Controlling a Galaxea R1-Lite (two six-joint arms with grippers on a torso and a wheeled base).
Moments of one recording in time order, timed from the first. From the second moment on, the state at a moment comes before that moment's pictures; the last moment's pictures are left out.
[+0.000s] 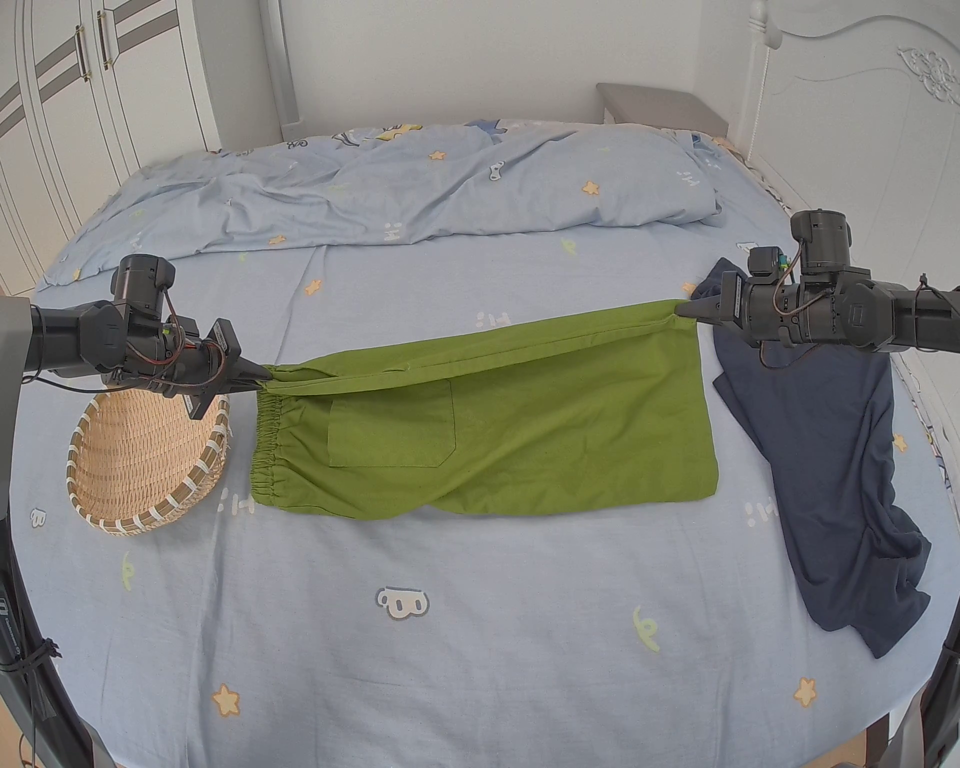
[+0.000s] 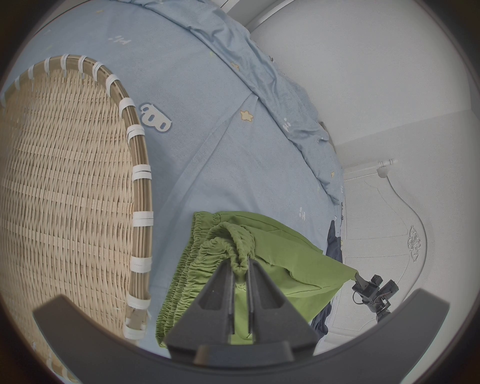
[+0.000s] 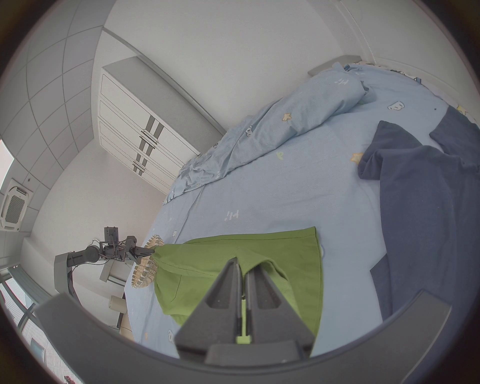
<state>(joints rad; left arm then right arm) 0.09 2.11 -1.65 0.22 -0.55 -0.62 0.09 2.12 -1.72 0.03 0.61 0.29</state>
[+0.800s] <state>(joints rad) 0.09 2.18 -1.76 0.22 -0.56 -0.63 0.10 2.21 -1.75 0.02 0.61 0.29</state>
